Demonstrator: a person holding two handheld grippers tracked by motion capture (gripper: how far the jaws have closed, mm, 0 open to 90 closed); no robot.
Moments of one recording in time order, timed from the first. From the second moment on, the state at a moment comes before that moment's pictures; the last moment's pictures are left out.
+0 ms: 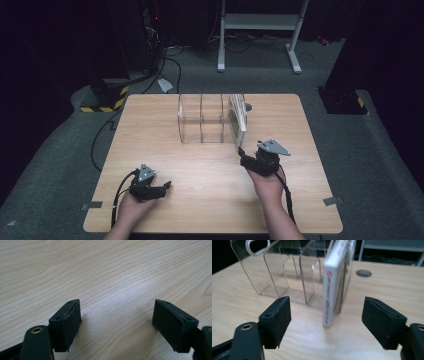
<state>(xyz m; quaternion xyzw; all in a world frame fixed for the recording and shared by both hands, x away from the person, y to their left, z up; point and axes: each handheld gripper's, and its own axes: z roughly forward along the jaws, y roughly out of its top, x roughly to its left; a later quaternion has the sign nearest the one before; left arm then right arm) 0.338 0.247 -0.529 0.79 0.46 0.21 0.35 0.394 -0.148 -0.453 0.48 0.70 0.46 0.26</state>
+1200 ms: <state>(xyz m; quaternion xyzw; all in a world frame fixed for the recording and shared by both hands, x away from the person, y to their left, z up) 0.338 0.246 -0.529 0.79 0.47 0.21 0.35 0.369 -0.233 -0.525 0.57 0.73 0.29 0.24</state>
